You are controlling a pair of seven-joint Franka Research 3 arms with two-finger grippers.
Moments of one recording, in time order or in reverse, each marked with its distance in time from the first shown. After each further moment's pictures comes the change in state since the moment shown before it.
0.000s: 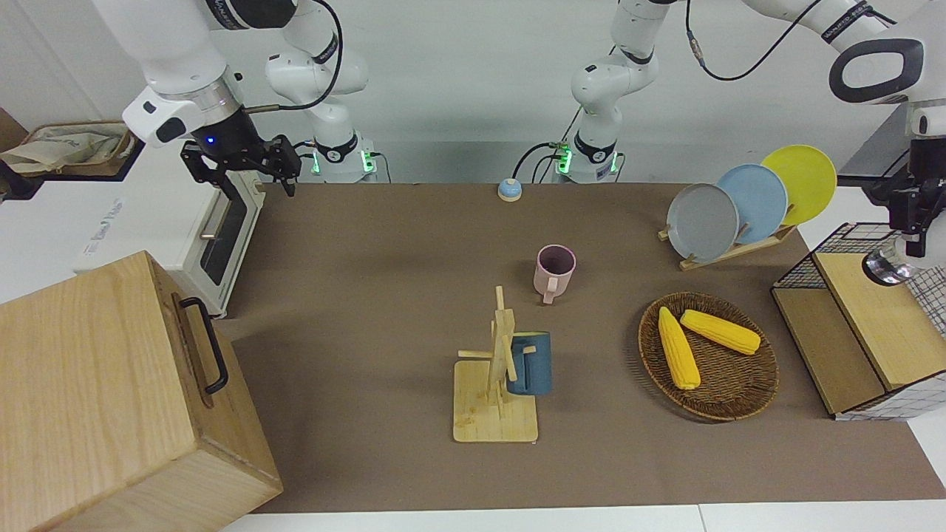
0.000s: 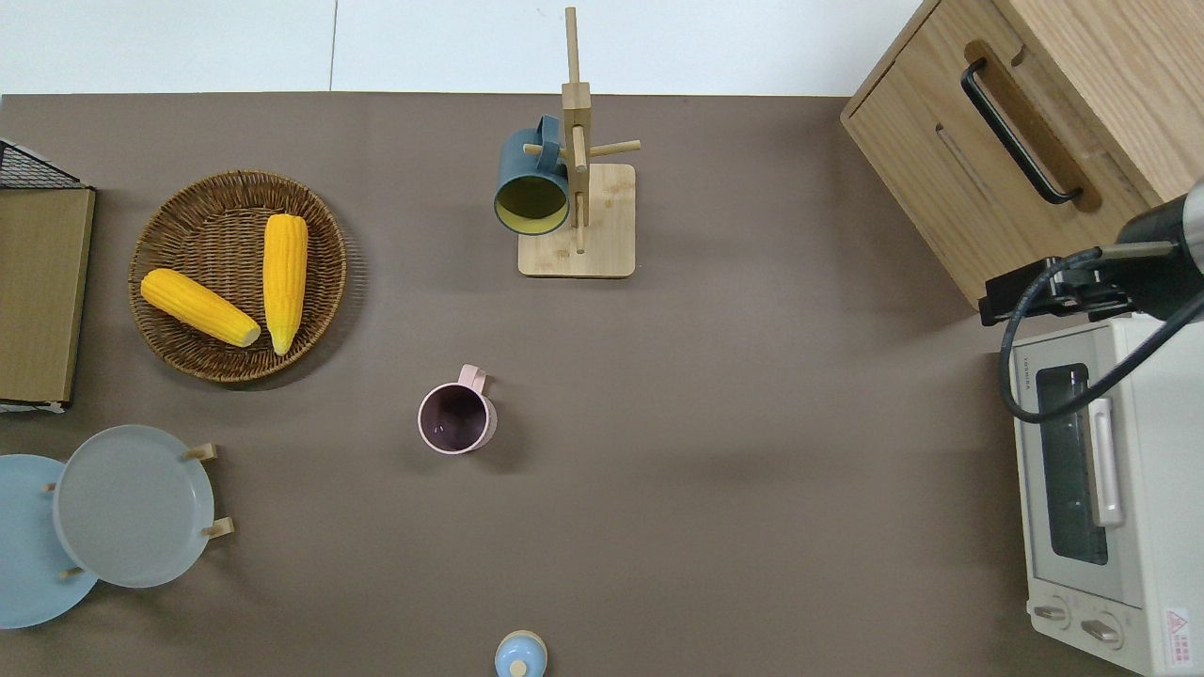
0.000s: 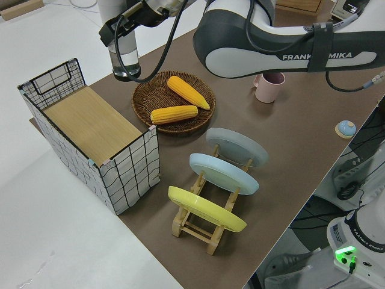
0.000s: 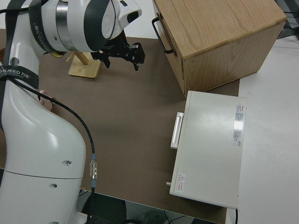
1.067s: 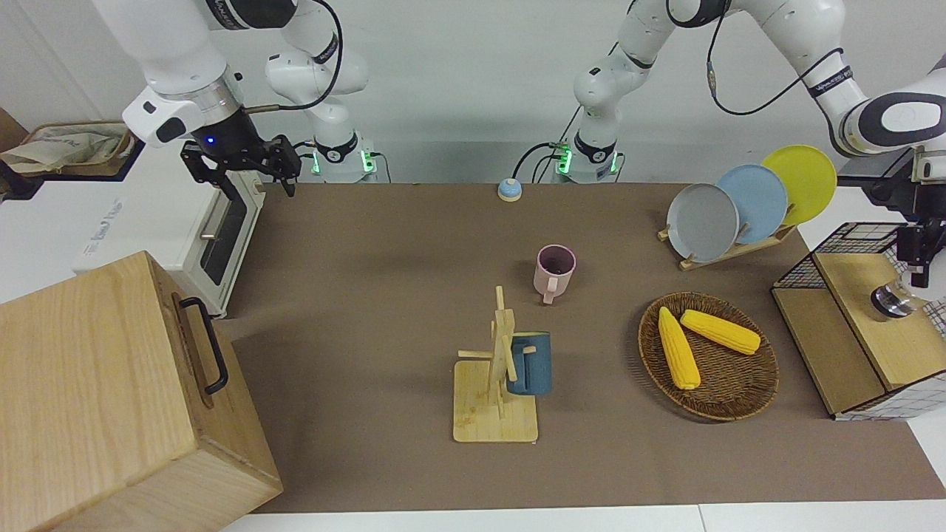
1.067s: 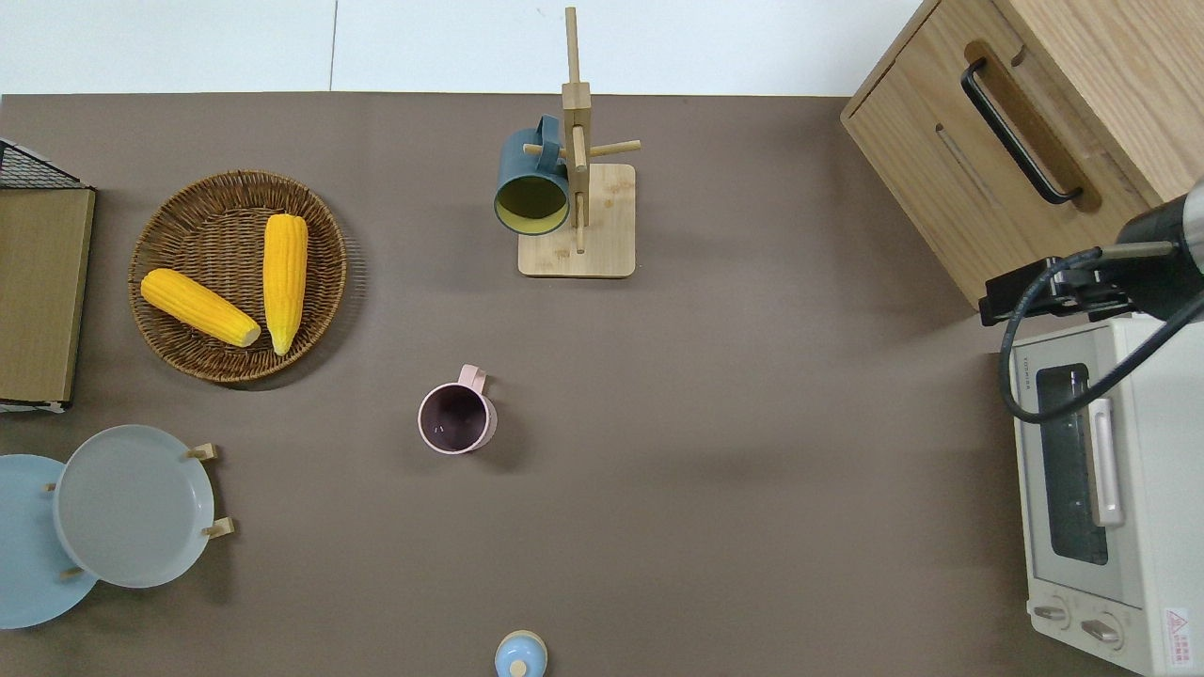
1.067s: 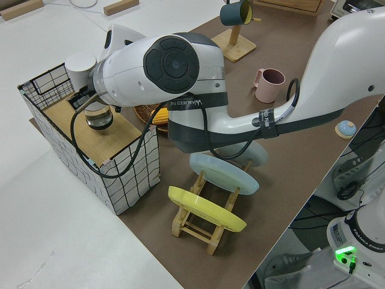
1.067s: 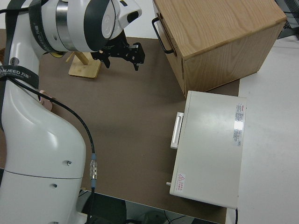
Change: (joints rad) left arm 0.143 0.176 -0.013 0.007 -0.488 0.070 0.570; right arm 0.000 0.000 0.000 0.000 0.000 0.000 0.000
